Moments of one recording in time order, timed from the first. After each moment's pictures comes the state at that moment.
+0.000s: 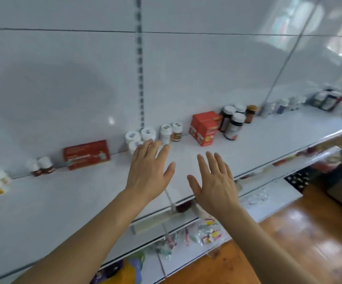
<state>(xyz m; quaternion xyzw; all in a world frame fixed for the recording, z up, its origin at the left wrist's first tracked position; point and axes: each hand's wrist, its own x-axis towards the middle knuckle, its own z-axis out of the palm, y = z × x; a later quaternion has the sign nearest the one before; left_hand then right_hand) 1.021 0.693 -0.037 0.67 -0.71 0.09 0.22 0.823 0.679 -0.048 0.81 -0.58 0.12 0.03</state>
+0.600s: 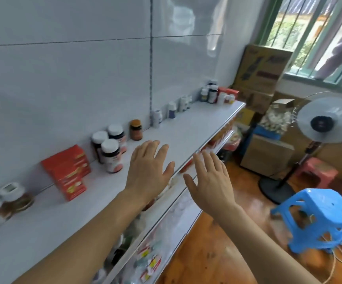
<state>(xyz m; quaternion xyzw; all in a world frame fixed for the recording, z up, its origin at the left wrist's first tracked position) 0.674 0.470 -0.021 0.49 -0.83 0.04 0.26 0.501 0.545 -0.021 0.67 -0.73 0.12 0.06</state>
